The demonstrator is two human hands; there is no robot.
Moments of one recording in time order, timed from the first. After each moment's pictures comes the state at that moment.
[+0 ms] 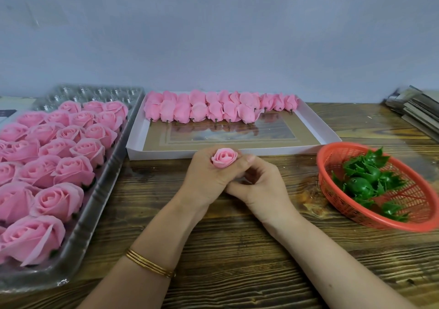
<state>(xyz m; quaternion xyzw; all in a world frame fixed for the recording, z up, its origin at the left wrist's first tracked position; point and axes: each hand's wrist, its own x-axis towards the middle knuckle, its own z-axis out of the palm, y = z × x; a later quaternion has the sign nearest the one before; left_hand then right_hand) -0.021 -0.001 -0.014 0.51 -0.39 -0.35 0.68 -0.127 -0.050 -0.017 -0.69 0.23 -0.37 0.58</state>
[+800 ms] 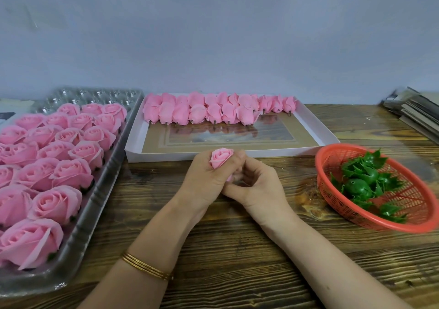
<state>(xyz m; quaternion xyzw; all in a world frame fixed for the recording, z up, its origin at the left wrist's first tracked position) -0.019 -0.001 -0.015 0.50 -0.38 -0.38 0.68 -0.126 -0.049 -0.017 -0.68 0.24 -0.35 0.60</state>
